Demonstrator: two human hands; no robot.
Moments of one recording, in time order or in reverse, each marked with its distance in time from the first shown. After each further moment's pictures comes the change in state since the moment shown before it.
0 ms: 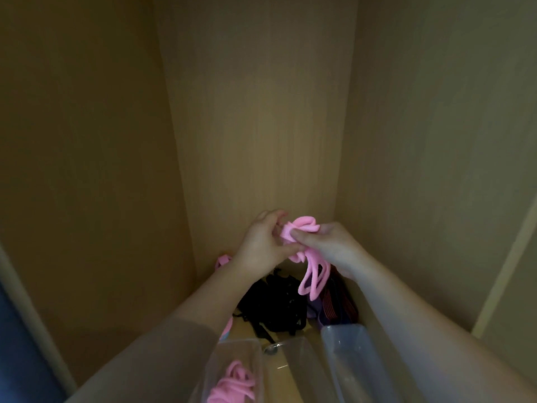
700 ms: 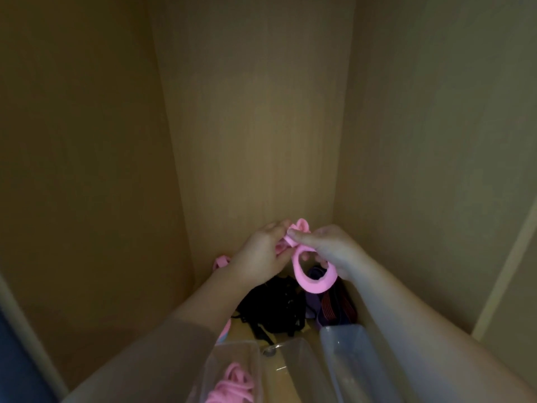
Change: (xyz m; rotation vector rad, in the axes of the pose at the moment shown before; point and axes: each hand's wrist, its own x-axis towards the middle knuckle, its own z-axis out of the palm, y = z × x) left_hand 0.001 -0.021 0.006 0.062 -0.108 0.364; right_hand -0.001 -0.003 0.002 0.023 0.062 0.161
